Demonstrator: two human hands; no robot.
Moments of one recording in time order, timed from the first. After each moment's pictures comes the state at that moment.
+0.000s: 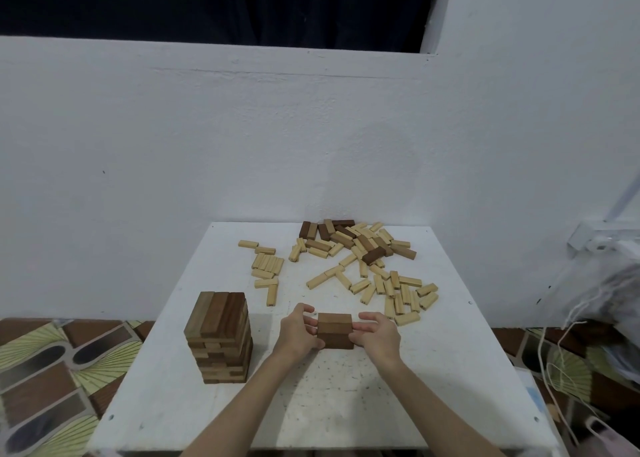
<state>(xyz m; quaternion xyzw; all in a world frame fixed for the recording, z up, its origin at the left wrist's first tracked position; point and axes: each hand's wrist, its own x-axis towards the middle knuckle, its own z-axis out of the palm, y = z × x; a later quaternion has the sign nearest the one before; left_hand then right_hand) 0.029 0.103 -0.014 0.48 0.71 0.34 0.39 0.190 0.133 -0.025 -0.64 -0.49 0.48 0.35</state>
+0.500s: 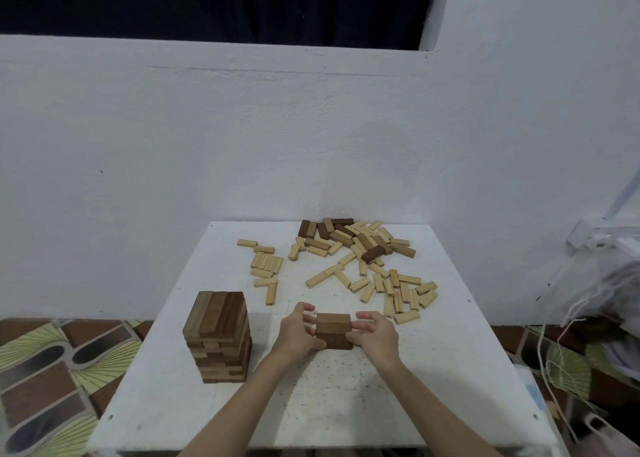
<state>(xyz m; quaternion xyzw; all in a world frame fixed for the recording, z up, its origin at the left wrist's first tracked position) 0.028 0.101 -0.012 0.49 0.69 0.33 0.40 0.190 0.129 -0.022 -0.63 -0.51 0.48 0.34</state>
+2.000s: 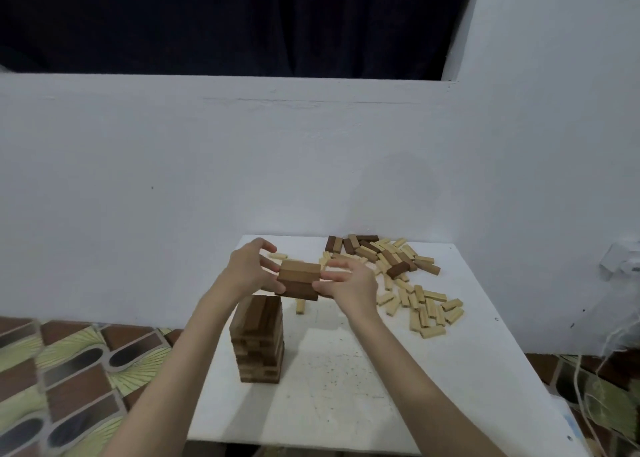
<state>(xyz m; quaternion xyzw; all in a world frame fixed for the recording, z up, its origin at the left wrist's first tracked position) -0.075 0.055 0.155 0.50 0.72 0.36 0.31 0.102 0.092 0.123 -0.50 -0.54 0.52 0.43</state>
